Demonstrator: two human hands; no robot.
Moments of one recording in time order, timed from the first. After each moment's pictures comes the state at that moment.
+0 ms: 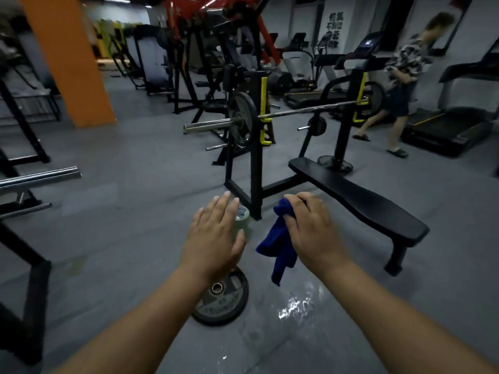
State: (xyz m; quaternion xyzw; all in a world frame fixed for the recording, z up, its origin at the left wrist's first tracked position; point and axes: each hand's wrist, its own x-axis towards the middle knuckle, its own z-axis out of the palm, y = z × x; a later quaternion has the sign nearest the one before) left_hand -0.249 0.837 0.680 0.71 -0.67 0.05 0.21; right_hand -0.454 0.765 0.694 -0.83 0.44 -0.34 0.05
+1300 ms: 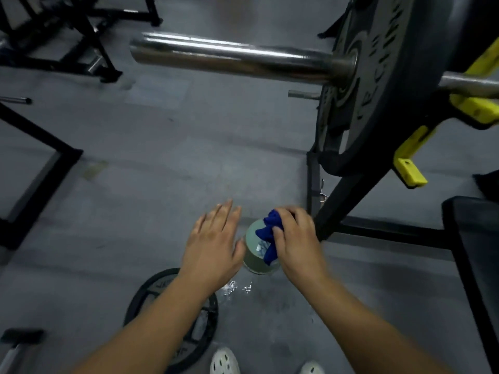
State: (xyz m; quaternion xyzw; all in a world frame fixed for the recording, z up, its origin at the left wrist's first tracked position) left_hand -0.064 0.092 0.389 0.93 -0.36 -0.06 0.08; right_hand -0.155 -0.071 0.389 -0.93 0.23 -0.08 0.29
